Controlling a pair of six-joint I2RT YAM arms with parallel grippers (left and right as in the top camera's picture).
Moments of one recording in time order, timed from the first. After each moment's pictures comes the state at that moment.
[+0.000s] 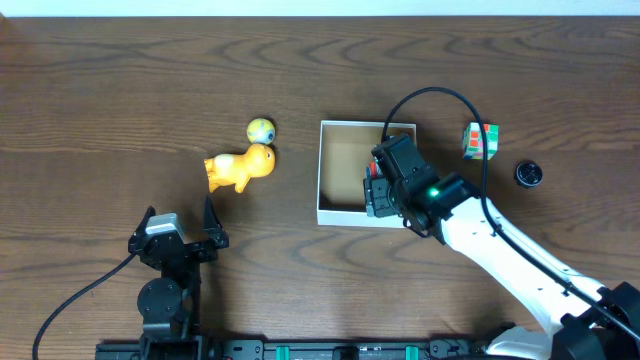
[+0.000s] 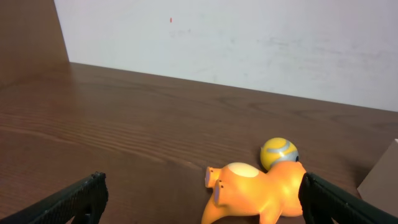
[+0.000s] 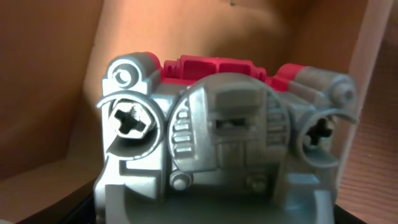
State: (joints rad) left arm 0.00 0.01 0.02 -0.11 -0.12 -0.12; right arm 0.59 1.48 0.97 -0.61 0.11 0.41
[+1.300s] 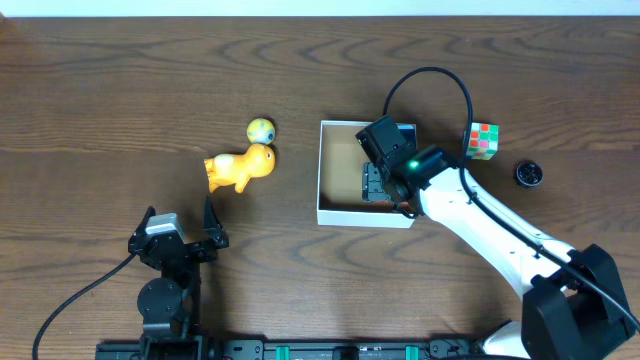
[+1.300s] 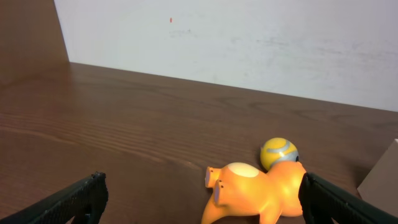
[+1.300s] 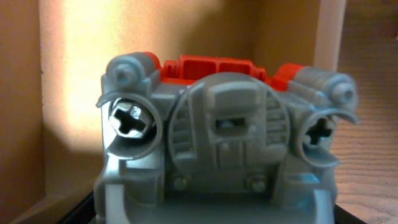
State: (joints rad) left arm 0.00 0.01 0.02 -0.11 -0.12 -0.12; right arm 0.59 1.65 1.15 -0.78 0.20 0.59
